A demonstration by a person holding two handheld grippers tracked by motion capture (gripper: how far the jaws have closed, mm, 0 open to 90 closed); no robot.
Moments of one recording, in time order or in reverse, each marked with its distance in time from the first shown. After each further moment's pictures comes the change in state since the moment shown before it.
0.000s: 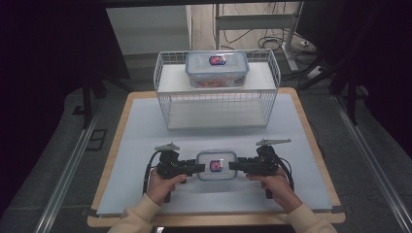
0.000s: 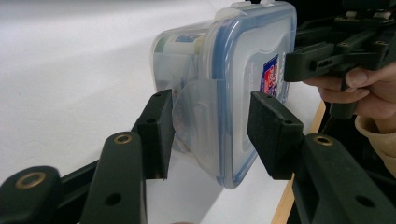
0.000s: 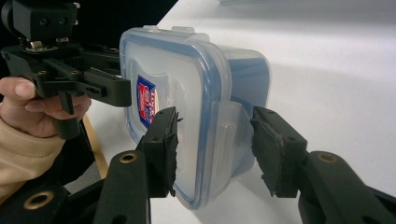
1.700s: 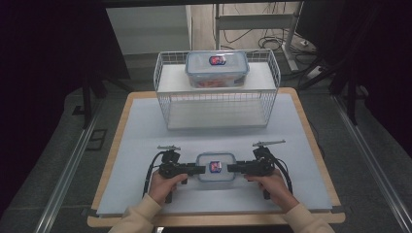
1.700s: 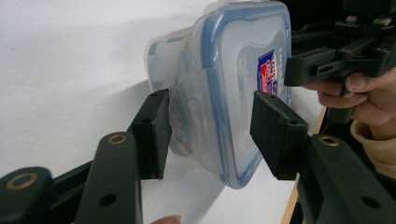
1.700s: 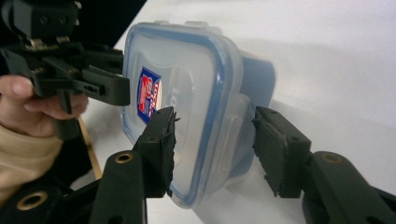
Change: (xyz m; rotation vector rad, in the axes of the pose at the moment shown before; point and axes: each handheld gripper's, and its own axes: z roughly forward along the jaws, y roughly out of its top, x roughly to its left) left arm 0.023 -0.012 0.016 0.055 -0.032 -0.115; right arm -0.020 -0.010 0.018 0.069 0.012 0.106
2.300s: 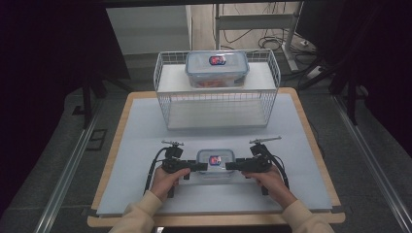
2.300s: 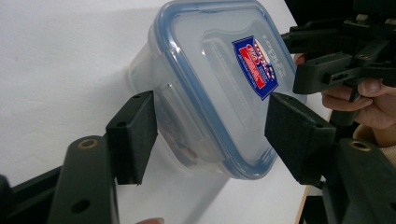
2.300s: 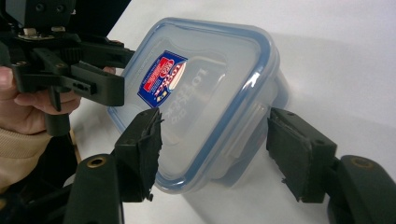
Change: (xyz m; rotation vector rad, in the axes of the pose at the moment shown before) left arm 0.011 0.015 0.012 0.058 0.007 -0.041; right arm -0.008 0.009 0.011 0.038 -0.026 -0.009
